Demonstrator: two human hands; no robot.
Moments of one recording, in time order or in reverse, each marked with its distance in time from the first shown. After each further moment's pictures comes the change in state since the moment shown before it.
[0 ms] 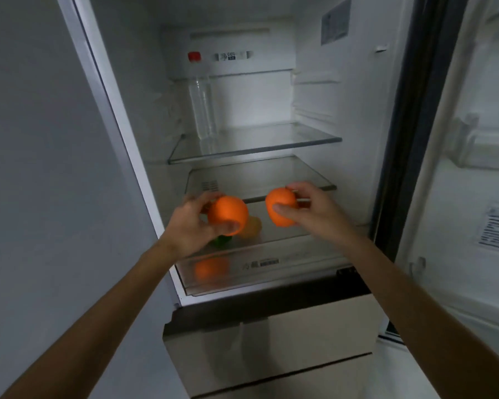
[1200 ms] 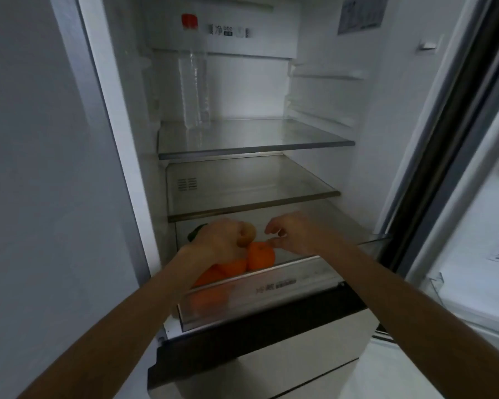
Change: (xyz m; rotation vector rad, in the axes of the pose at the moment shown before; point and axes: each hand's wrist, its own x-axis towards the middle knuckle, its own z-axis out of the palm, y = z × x) left_hand 0.086 -0.050 0.065 0.326 -0.446 0.163; right_hand 0.068 0.014 0.067 -0.924 -0.386 0.075
